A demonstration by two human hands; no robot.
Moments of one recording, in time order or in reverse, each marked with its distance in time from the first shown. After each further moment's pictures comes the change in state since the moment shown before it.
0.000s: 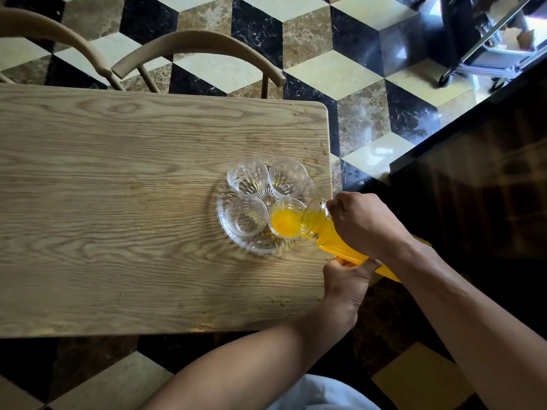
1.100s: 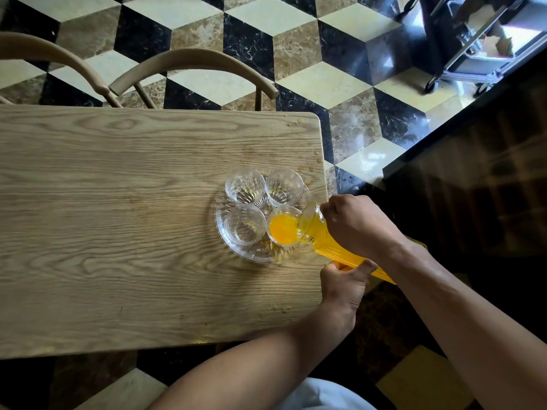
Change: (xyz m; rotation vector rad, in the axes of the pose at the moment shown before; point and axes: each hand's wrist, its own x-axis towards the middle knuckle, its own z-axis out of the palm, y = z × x) left_hand 0.000 0.004 -0.005 -0.001 -0.011 -0.008; right_hand -0.002 -0.012 -0.009 0.001 0.008 -0.001
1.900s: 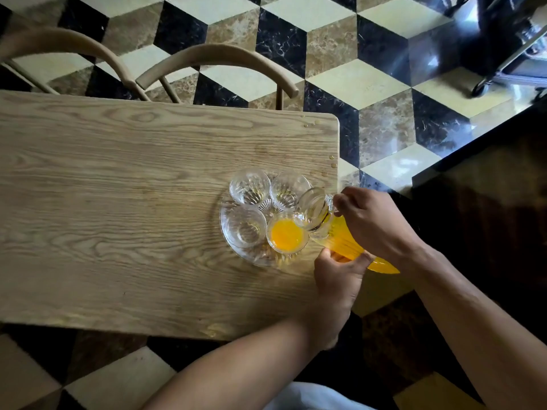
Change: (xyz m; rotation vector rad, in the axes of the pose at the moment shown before) left_hand 0.046 0.012 0.011 0.236 0.302 0.253; right_hand 0.026 0.032 -0.016 0.292 0.014 -0.134
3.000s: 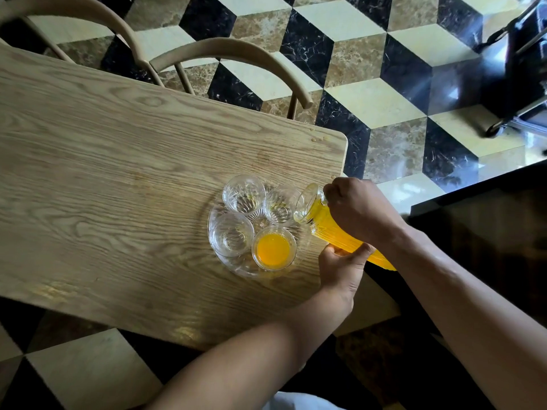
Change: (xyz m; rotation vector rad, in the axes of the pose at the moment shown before) left_hand 0.029 0.041 0.061 -0.373 0.051 -0.109; right_hand 0.076 -0.003 -0.014 -0.293 -0.075 -0.128
